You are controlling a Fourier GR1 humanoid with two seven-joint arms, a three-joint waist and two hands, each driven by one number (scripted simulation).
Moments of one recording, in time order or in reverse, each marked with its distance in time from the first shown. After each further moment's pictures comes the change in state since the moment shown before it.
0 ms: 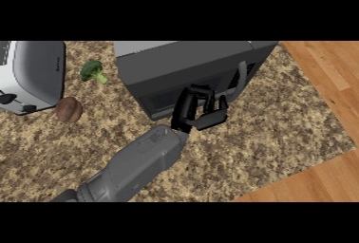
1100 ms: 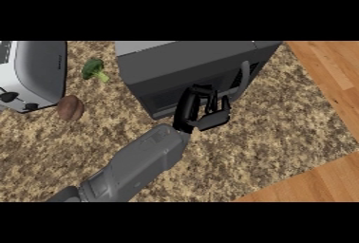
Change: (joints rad) left arm -0.030 0.000 -0.053 0.020 0.092 -0.011 -0.083; right arm -0.088 -0.082 -0.047 0.163 -0.060 0.057 0.002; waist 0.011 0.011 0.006
